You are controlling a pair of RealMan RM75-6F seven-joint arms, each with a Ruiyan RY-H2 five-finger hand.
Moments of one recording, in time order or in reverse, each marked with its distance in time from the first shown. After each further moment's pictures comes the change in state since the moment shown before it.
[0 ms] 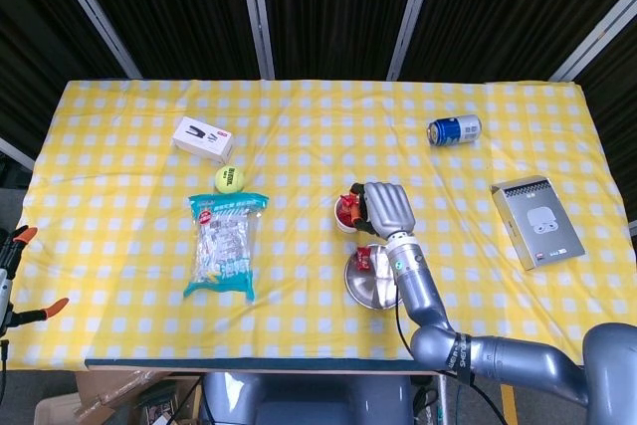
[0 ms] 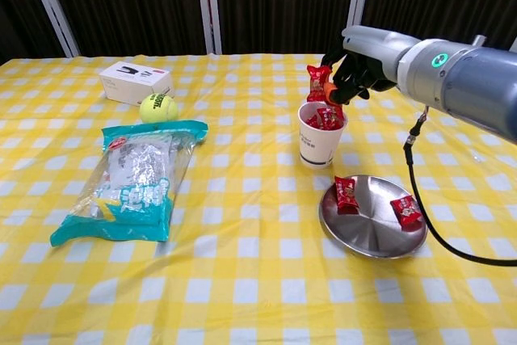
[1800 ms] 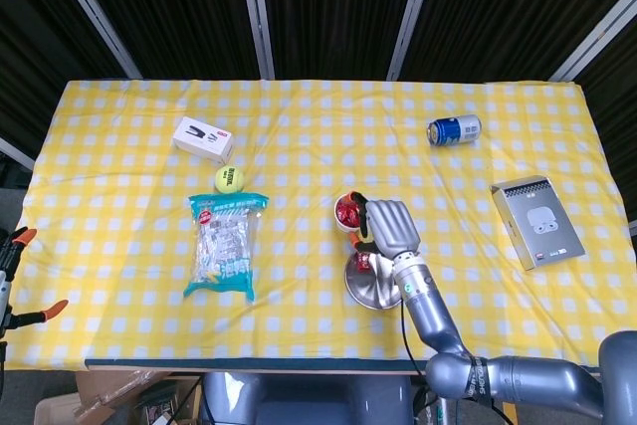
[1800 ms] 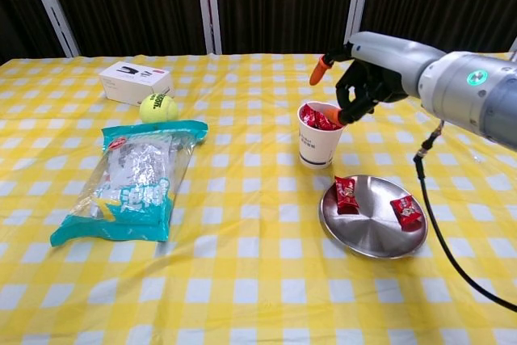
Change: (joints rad) left arm 0.006 0.005 0.007 -0.001 0.020 0.012 -0.009; right arm -0.070 0.069 -0.122 -0.150 -0.143 0.080 0.082
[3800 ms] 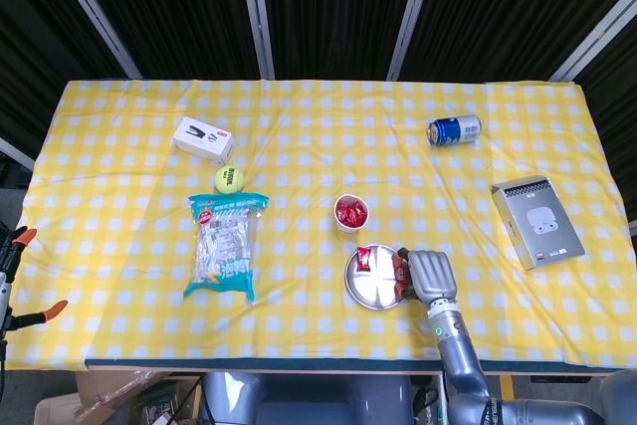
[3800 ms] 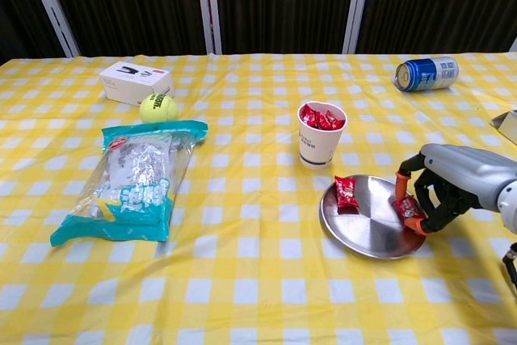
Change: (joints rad) left arm 0.009 -0.014 0.004 0.012 0.029 0.038 0.026; right arm -0.215 -0.078 -0.201 0.127 -0.059 0.070 -0.070
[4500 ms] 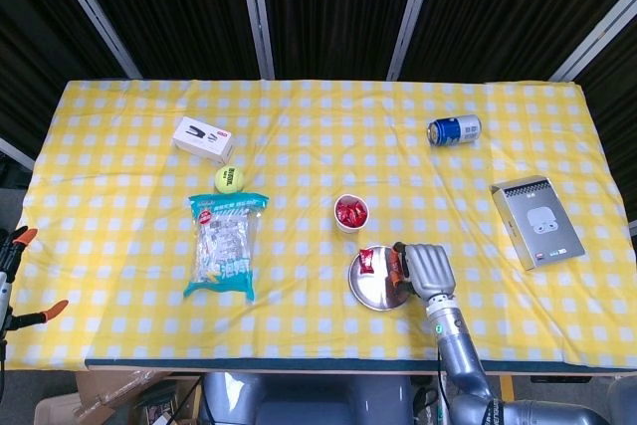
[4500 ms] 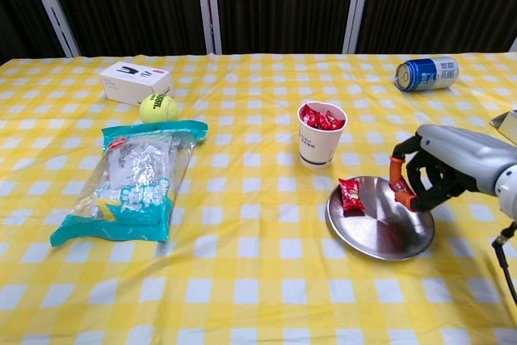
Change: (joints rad) left arm -0.001 0.001 0.000 -0.001 -0.003 -0.003 -0.002; right arm -0.022 0.017 0.042 -0.028 -0.102 0.002 0.052
